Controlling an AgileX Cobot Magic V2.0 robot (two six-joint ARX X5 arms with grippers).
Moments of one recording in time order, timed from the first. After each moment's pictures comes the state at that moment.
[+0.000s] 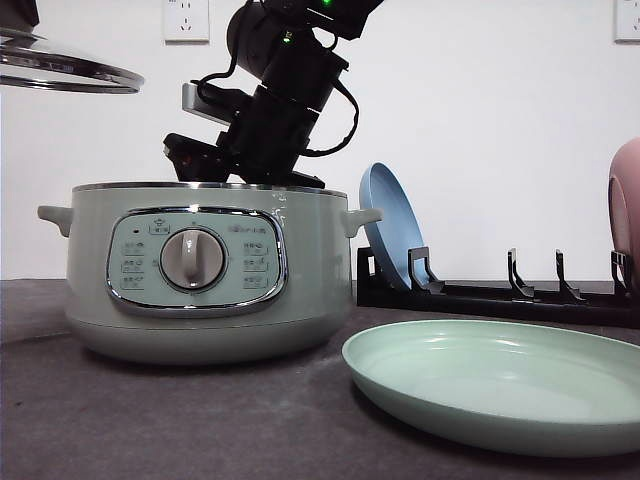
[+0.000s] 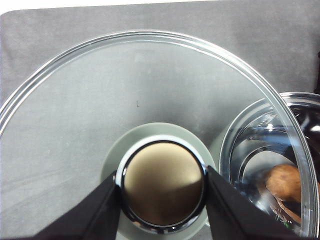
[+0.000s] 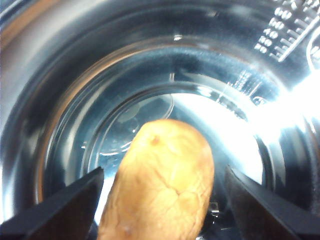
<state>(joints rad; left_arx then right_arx) -0.04 1.38 1.65 -0.99 0.00 0.03 0.73 2.16 1.89 -0.68 -0.18 0.00</state>
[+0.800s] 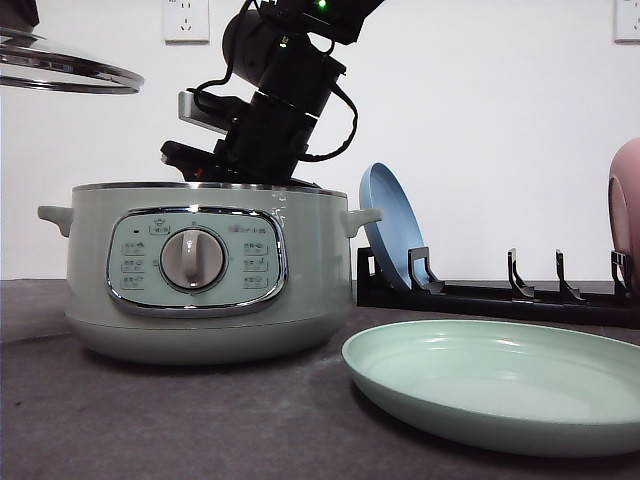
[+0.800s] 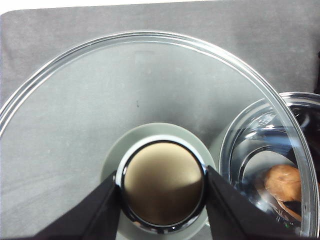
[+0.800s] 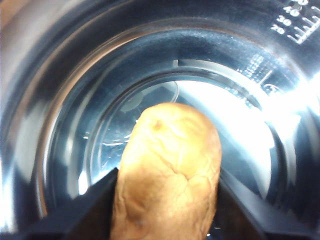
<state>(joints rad) -0.04 1.38 1.65 -0.99 0.00 0.03 0.73 2.17 1.89 -0.71 -0.18 0.00</state>
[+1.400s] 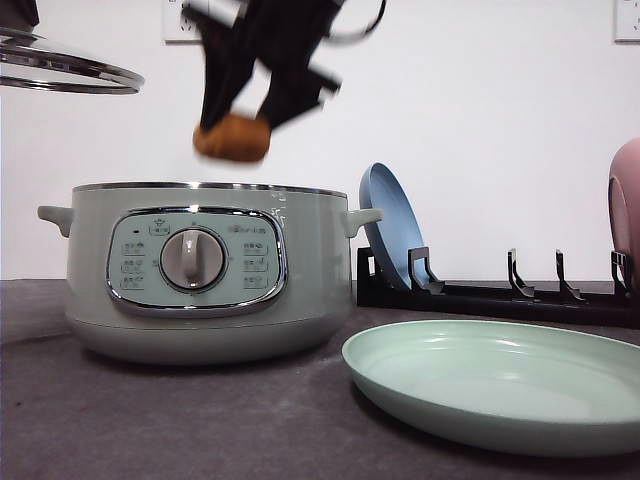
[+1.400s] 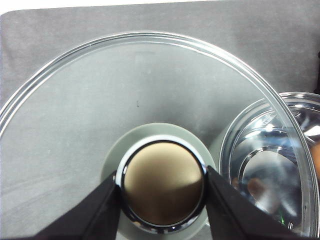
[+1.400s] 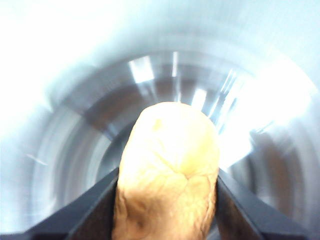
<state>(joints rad) -0.04 1.38 1.65 -0.99 0.00 0.03 0.71 1.94 1.92 -0.74 -0.18 0.00</state>
